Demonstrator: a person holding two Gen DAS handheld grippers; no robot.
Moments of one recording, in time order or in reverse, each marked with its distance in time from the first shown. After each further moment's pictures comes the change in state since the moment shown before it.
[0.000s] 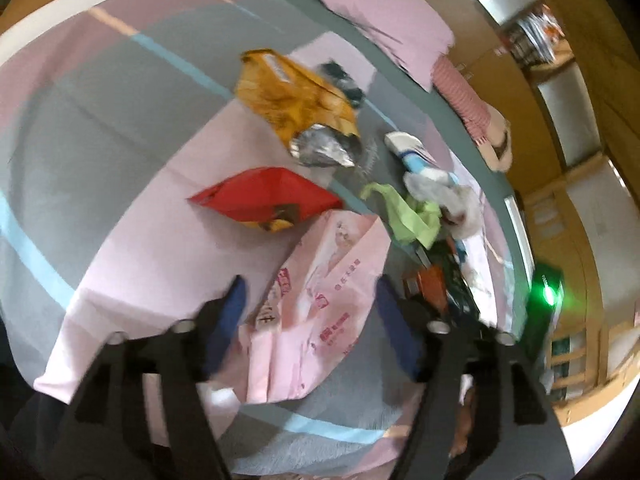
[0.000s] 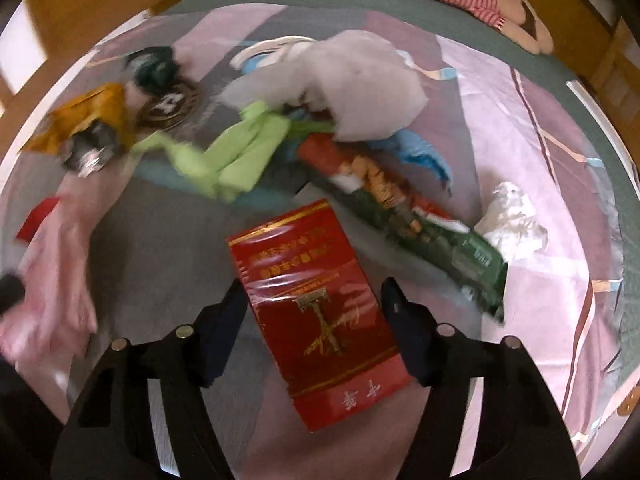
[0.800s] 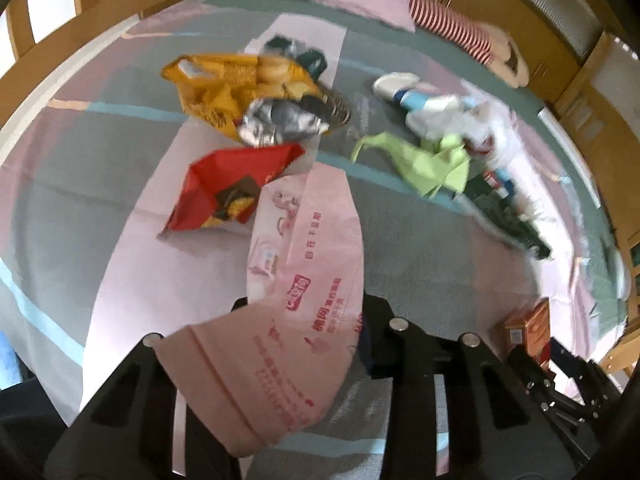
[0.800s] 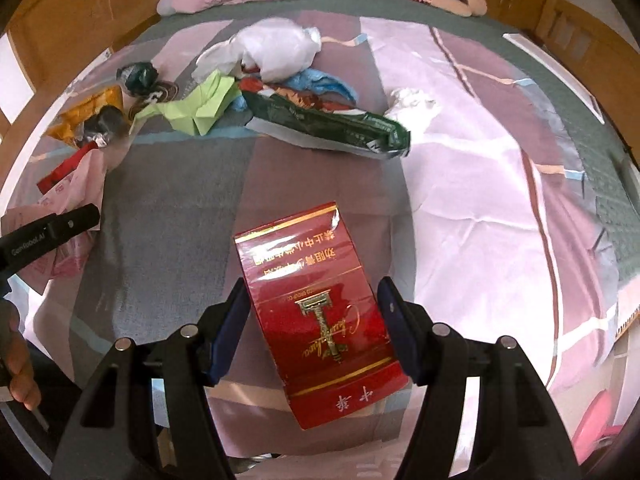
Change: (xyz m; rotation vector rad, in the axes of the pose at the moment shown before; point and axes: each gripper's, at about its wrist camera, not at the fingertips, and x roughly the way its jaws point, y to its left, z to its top) left arm 0.033 -0.047 -0.017 0.359 0.011 0.211; right arm -0.063 -0.026 -0.089 0.218 -0.068 -0.059
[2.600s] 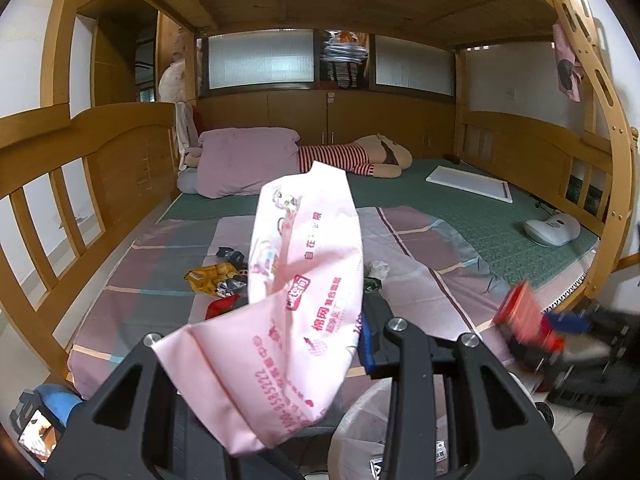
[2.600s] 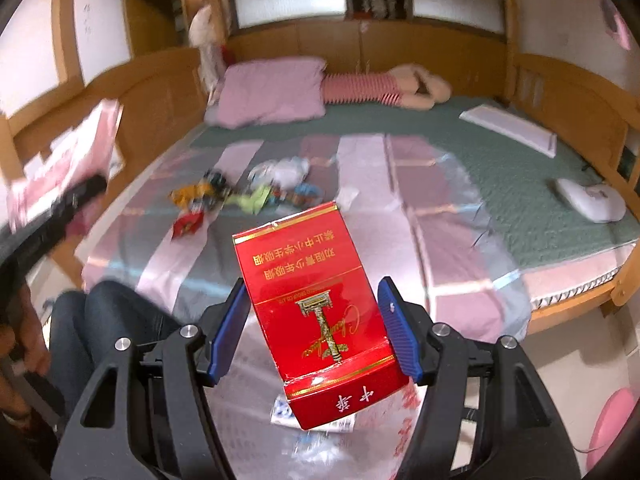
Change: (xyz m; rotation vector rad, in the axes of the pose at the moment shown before) left arm -0.299 -0.102 -0.138 0.389 -0.569 -0.068; right arm -0.244 -0.065 -0.129 -0.016 -0.300 0.128
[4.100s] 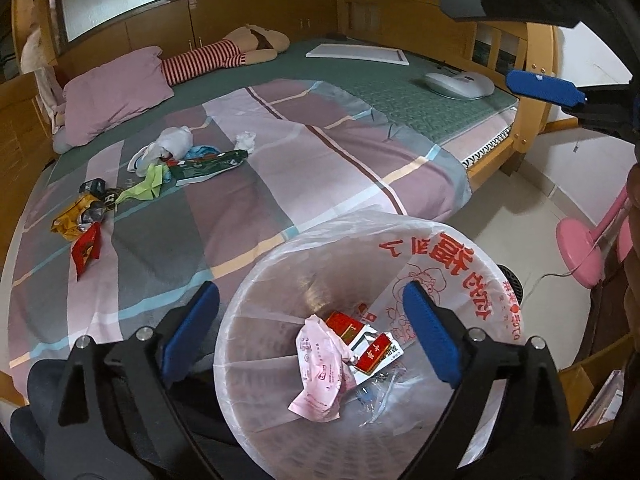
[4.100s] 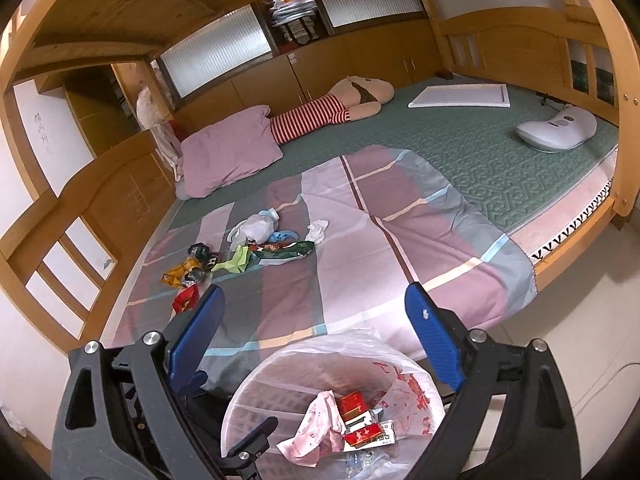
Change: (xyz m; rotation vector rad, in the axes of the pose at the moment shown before) left arm 0.069 -0.093 -0.091 0.278 0.374 -0.335; right arm -0.029 -0.055 0.005 0.362 -0.203 -0.020
